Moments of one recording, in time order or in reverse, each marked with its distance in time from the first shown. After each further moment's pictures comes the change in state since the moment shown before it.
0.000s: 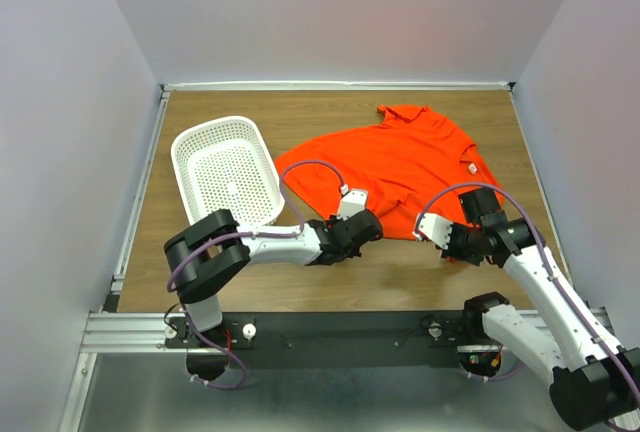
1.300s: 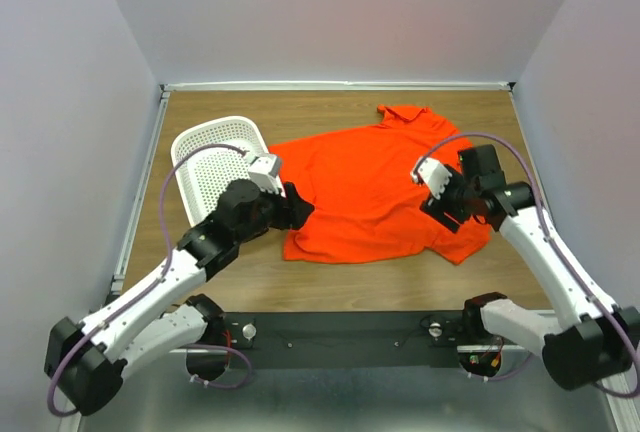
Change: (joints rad) left arm 0.475 -0.923 -0.330 0.036 0.454 0.296; right arm -0.014 0.186 0.247 0.135 -0.023 0.203
